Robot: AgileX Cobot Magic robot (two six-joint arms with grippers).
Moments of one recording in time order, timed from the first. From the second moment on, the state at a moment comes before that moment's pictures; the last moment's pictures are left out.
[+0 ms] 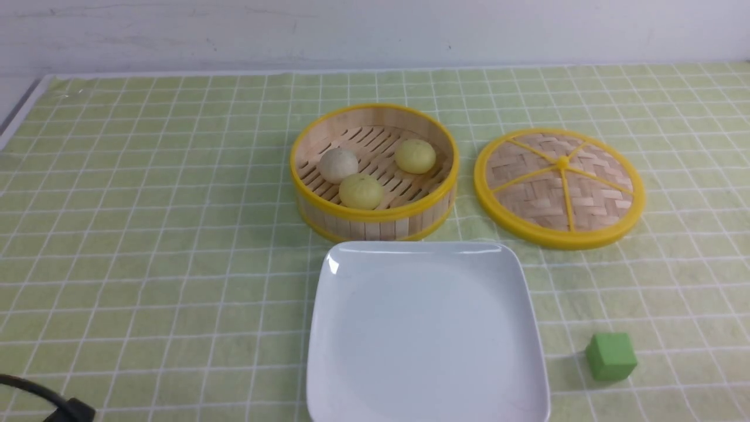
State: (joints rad) right arm 0.02 -0.01 0.02 0.42 0.32 0.42; left arm 0.02 -0.01 0.03 -0.40 0.36 -0.60
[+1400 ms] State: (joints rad) right arm 0.11 1.32 -0.75 0.94 0.83 -0.64; left arm 0.02 0.76 -0.53 -0.41 0.82 -0.02
